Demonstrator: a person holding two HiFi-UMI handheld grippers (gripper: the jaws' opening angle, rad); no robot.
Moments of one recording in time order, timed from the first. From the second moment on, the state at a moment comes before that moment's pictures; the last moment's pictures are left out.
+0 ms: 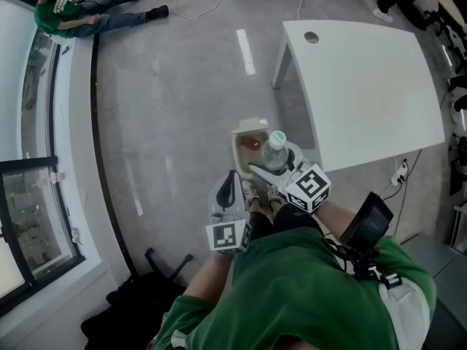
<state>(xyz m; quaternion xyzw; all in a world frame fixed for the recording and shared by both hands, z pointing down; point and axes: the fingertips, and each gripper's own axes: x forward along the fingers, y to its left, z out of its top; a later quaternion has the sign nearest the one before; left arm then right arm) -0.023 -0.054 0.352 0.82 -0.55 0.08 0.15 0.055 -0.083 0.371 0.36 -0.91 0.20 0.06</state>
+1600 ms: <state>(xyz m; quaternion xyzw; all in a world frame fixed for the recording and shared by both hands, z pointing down) -0.047 -0.076 0.646 0.78 -0.52 0.21 0.26 0.005 -0.081 0.740 0.26 -0.91 0.23 0.24</state>
